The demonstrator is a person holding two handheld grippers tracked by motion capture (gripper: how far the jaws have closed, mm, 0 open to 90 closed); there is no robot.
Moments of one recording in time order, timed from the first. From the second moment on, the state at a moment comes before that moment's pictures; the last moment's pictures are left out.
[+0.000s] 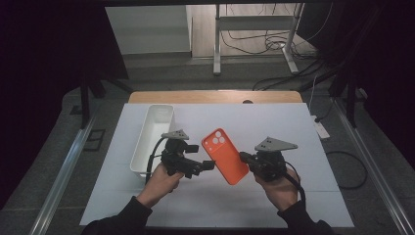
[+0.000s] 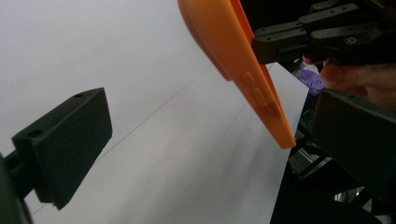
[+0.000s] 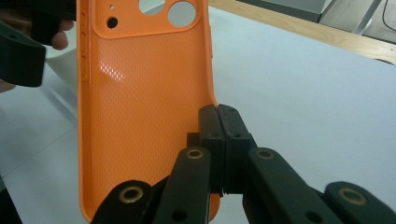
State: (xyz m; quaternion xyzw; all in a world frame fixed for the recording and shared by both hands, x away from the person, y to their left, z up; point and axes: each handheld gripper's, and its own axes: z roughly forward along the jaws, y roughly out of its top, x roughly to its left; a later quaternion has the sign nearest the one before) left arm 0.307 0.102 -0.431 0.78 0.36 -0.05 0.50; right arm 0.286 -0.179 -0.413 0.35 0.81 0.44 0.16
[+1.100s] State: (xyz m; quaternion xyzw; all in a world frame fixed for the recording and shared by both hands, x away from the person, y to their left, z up) left arm 0.310 0.094 -0.440 0.77 0.36 -0.09 0.51; right arm 0.273 -0.161 -0.416 0.33 0.82 0.44 0.16
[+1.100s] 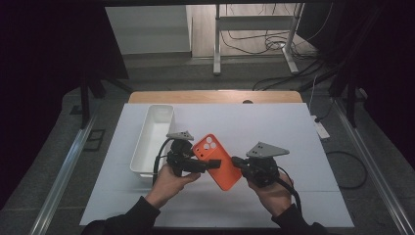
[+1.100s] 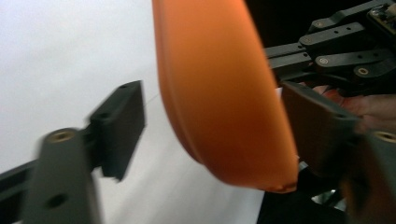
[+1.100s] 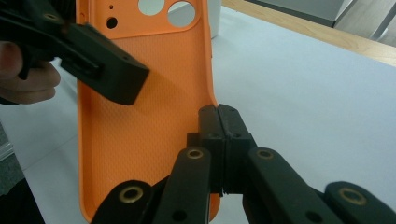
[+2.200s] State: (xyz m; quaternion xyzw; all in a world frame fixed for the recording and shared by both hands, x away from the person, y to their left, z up) left arm 0.317 0.106 -0.454 0.72 0.41 -0.20 0.53; right arm 0.273 -0.160 -0.424 0.32 0.82 0.45 0.15
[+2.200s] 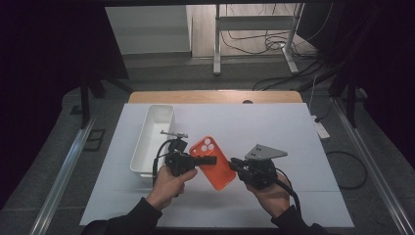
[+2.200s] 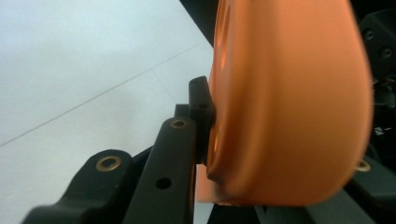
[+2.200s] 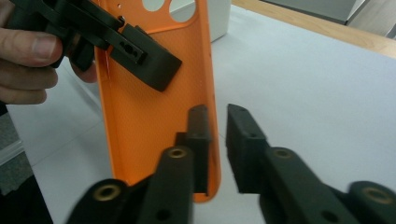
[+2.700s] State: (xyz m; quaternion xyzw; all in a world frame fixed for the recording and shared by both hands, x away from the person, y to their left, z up) left arm 0.317 0.113 -0.449 0.76 0.37 -0.17 0.52; right arm 0.282 -0.184 -0.422 0.32 0.82 0.47 0.08
